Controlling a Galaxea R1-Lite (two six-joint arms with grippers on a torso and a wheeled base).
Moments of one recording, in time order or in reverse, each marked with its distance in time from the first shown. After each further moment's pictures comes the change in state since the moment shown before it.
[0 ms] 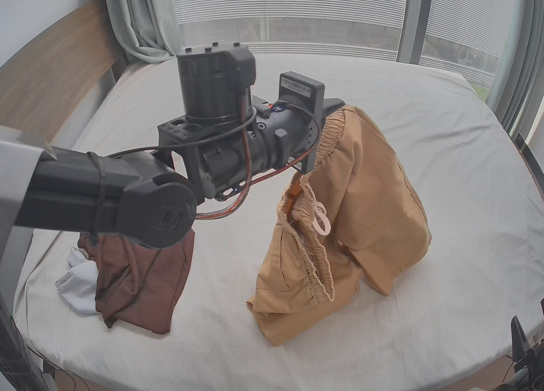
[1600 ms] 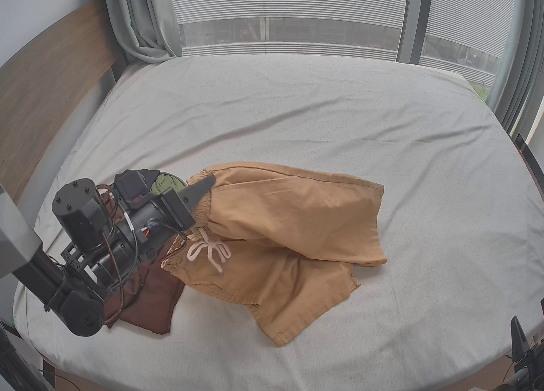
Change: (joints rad) left arm 0.331 -0.106 0.921 -0.883 -0.149 0.797; right arm -0.001 0.000 0.000 0.000 0.004 -0.007
